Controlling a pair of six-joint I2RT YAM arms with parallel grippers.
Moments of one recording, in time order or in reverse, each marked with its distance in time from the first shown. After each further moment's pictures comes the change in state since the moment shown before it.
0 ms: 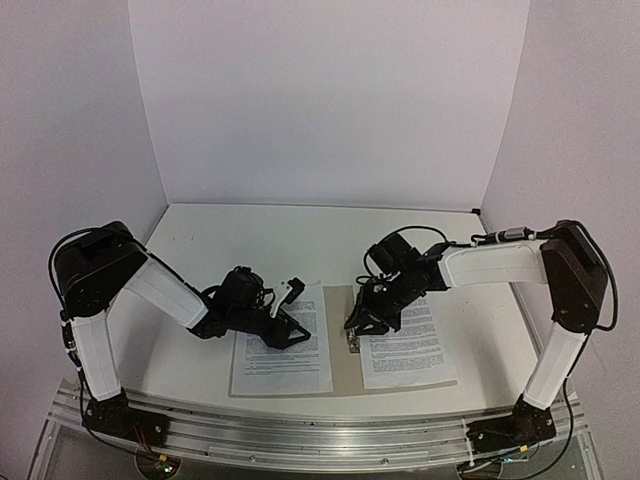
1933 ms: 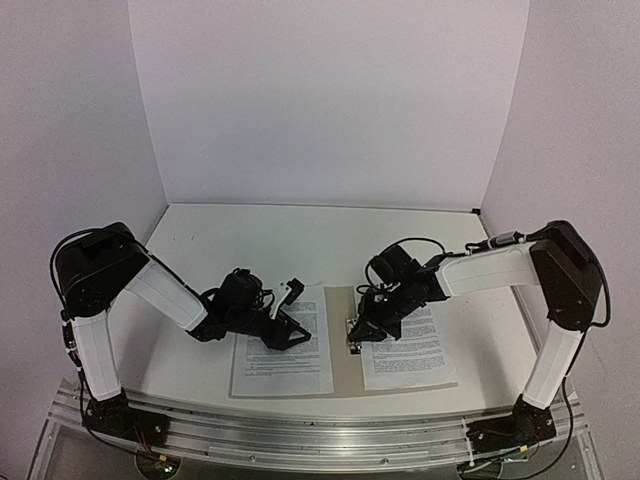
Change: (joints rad) left arm -0.002 0.006 -0.020 0.047 -0.003 -0.017; right arm -0.003 0.032 -0.076 0.091 -0.006 -0.029
